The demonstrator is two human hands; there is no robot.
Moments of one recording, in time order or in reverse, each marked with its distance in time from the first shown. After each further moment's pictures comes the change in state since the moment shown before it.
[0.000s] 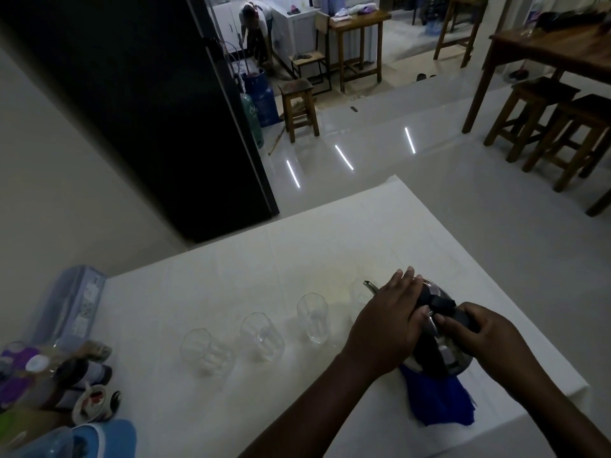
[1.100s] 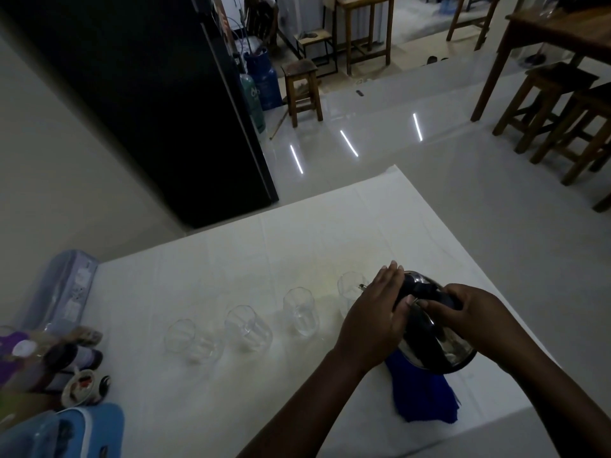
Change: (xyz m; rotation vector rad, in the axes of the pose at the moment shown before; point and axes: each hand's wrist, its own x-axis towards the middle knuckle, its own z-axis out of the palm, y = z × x) left_hand 0.016 -0.010 0.026 -0.128 0.048 -0.156; right_hand 0.036 -0.011 -0.023 -0.186 -0.130 -0.030
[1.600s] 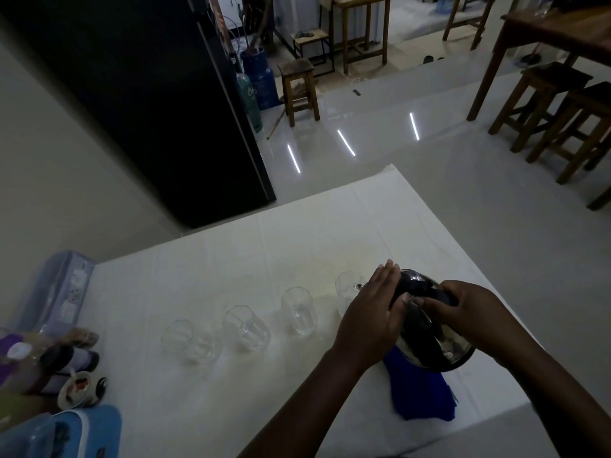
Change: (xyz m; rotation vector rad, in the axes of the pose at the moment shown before) left_hand -0.001 0.000 -0.001 -0.006 0.001 -0.014; right_hand 0.002 -0.006 -0.002 -0.049 0.011 -0.009
